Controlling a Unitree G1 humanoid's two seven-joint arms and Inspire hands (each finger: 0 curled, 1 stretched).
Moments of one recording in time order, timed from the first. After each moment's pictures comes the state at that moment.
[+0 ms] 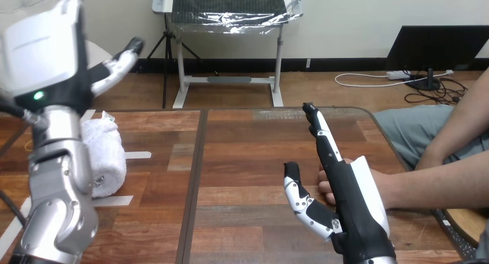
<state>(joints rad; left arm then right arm) -0.38 0.49 -0.15 0.11 0.91 0.45 0.27 0.37 -0.07 0.28 -0.39 -0.40 -0.11 -0.10</state>
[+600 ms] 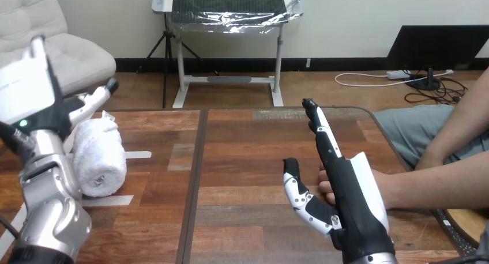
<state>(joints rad) -0.45 0.48 -0.14 0.41 0.83 0.51 0.28 0.35 -0.07 0.28 -0.39 -0.40 -0.12 -0.11</state>
